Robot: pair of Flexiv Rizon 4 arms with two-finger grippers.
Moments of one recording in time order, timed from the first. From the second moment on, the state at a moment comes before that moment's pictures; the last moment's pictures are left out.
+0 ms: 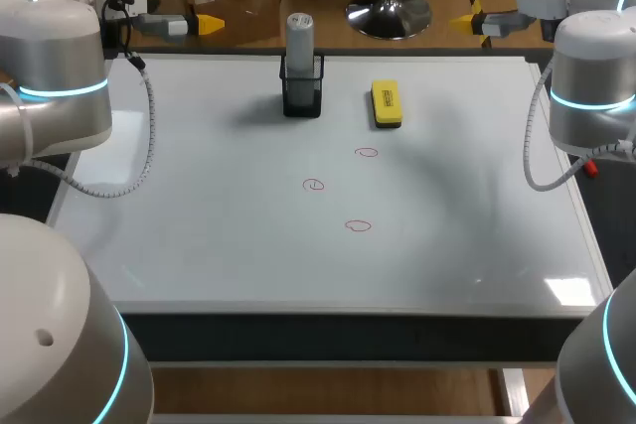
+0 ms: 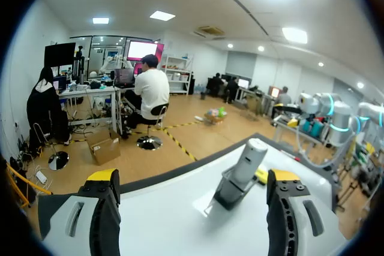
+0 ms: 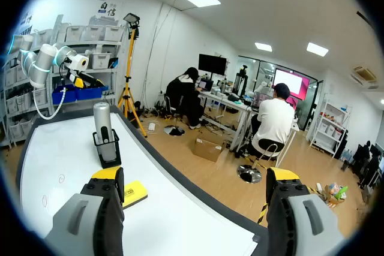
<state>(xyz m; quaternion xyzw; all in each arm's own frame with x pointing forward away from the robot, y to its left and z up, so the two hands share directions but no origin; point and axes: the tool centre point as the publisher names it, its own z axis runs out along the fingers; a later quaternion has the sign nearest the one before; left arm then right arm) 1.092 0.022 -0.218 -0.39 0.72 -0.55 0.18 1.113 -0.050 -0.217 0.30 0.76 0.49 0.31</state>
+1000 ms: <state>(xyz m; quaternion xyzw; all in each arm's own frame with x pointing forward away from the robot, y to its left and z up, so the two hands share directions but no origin) 1.076 -0.019 -0.214 -0.23 0.75 -0.61 0.13 1.113 -0.050 -0.217 0.30 0.76 0.49 0.31</state>
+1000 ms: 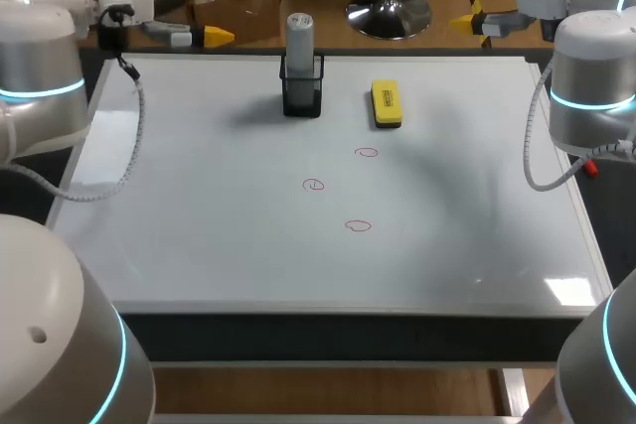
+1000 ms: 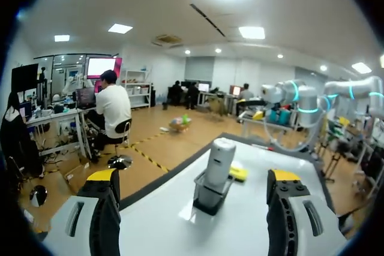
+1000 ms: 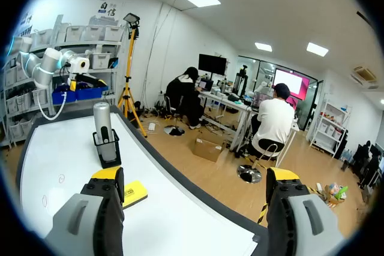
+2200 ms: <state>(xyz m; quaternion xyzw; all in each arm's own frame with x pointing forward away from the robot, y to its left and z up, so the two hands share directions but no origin) 1.087 -0.133 -0.256 -0.03 0.69 -0.72 -0.04 1.113 -0.050 -0.217 0.30 0.76 0.49 0.31</state>
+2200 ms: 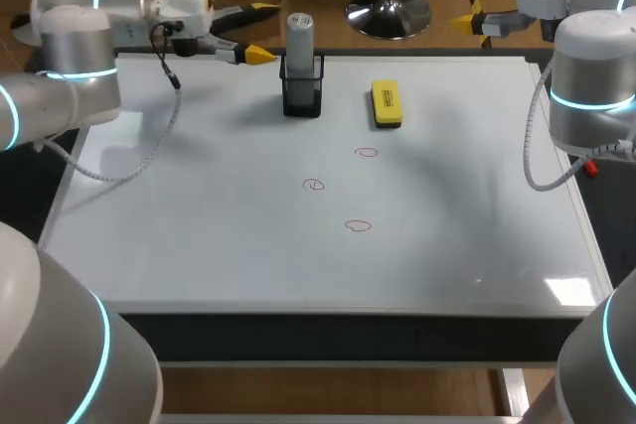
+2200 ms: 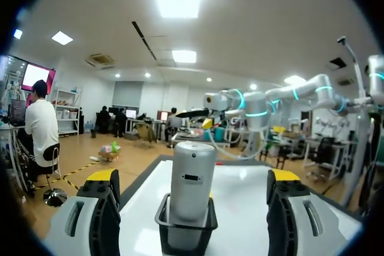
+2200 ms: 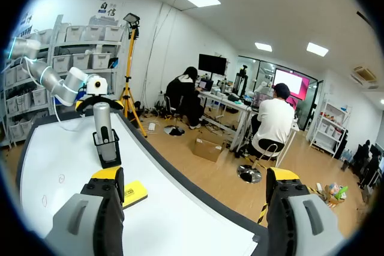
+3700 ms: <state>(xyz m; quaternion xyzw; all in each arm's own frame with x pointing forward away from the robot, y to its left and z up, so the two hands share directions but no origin) 1.090 -0.198 -0.271 -0.04 0.70 -0.71 -0.01 1.113 -0.050 -0.217 0.30 0.76 0.49 0.31</state>
